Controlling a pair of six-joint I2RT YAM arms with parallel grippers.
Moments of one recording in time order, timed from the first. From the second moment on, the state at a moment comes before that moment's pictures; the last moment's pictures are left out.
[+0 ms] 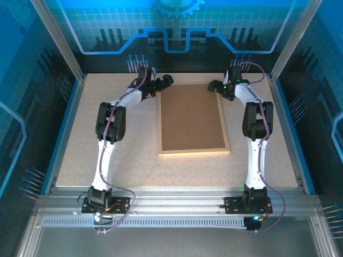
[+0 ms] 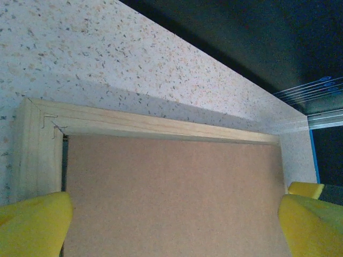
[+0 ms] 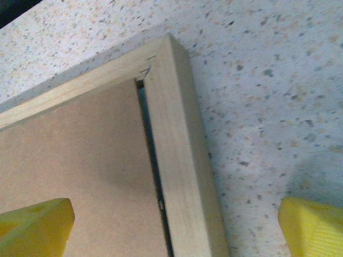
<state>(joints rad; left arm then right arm) -0.20 2.45 1.98 -0.13 0.38 -0.74 0.02 2.43 2.02 -0.53 -0.26 0.40</state>
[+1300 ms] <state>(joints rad) -0.27 2.51 2.10 -0.27 0.39 -0.73 0.03 2.45 2.04 -0.51 -0.32 0.44</state>
